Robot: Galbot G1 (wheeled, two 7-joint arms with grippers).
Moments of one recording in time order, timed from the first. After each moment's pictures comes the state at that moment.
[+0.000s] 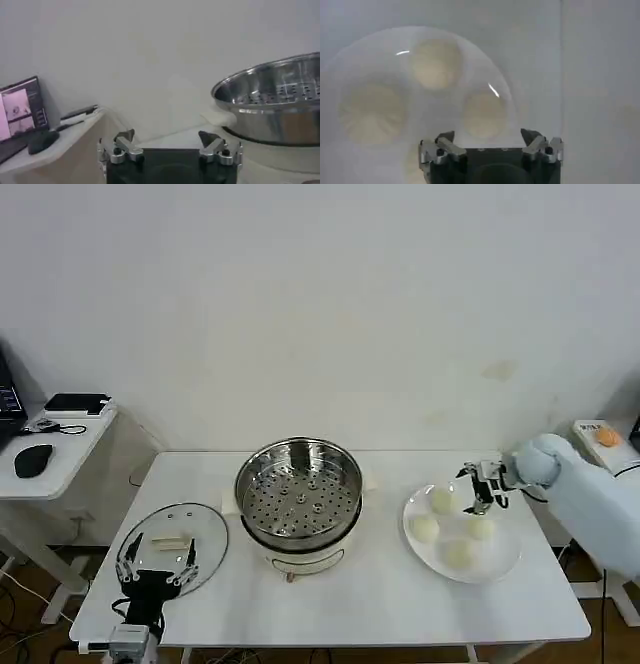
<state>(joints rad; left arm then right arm) 1.69 -1.35 -0.65 -2.21 0.08 0.19 -0.10 -0.10 0.80 -0.55 1.00 -0.26 0.01 -0.98</state>
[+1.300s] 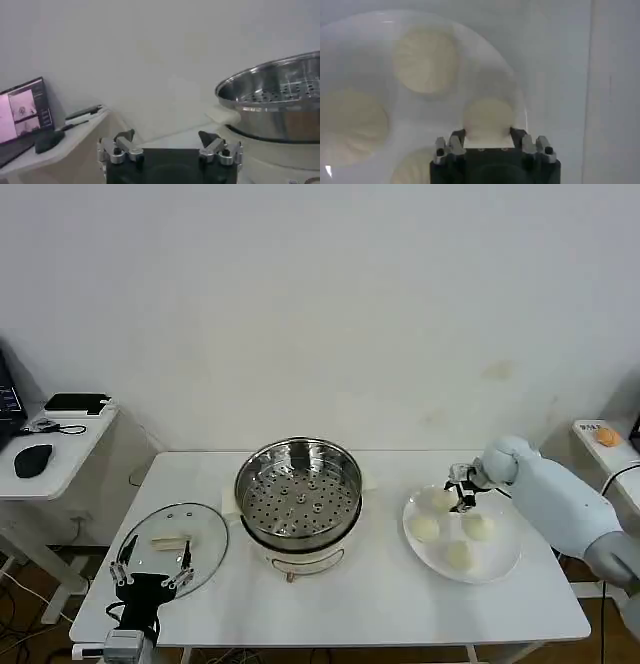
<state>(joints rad) 1.72 -1.36 -0.66 -2.22 0.09 0.17 -0.10 -0.07 0.91 -0.61 0.86 -0.30 -0.02 -0.95</state>
